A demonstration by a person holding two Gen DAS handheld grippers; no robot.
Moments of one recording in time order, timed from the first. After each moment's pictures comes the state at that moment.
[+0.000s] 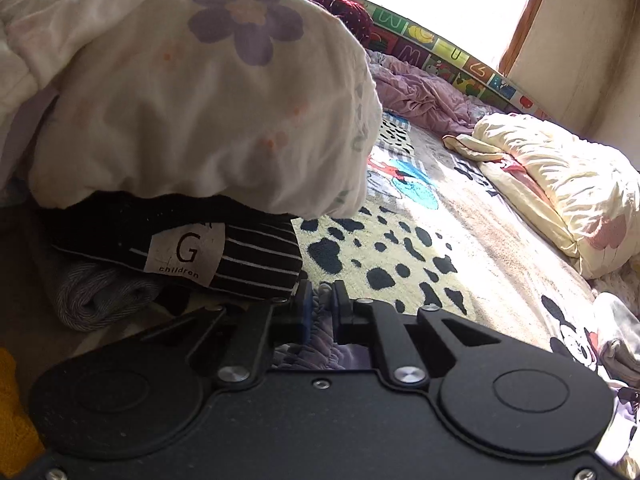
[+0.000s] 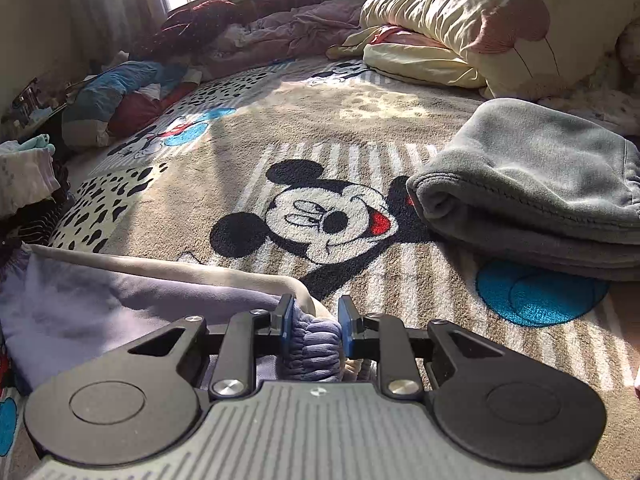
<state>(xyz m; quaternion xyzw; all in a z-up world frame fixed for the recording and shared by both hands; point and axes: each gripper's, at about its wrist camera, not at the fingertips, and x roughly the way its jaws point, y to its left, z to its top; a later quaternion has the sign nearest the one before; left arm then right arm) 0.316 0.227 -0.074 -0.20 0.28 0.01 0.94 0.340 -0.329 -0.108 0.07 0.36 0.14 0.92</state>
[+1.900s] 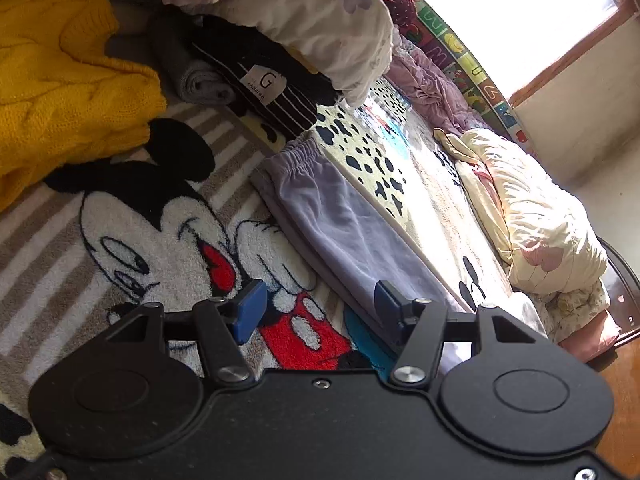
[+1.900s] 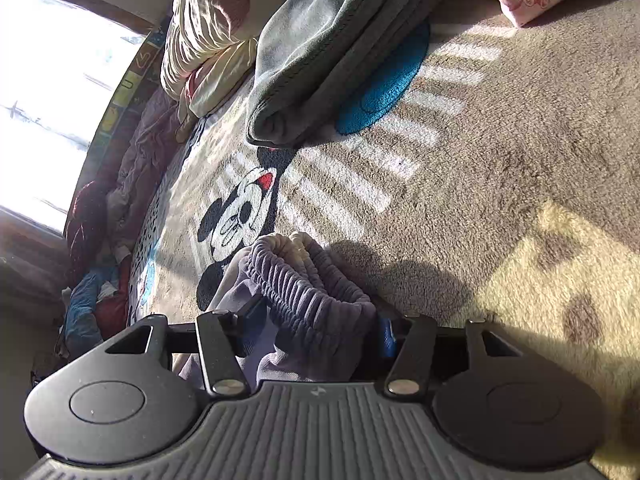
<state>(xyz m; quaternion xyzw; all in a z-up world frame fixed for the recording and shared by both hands) 0.152 0.213 -0.098 -0.41 0.32 0.02 0.85 0.267 -0.366 -0.168 0.50 0.33 -0.04 0.80</state>
